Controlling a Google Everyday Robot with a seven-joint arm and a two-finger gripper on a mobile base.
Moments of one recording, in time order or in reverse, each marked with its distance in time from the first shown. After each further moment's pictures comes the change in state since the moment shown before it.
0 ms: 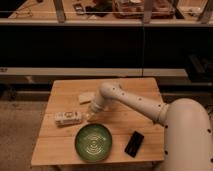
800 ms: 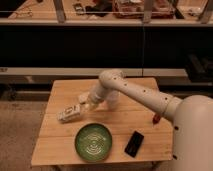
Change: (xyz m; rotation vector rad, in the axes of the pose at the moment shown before) arm -0.035 -0.013 -0.074 0.060 0.049 -0.105
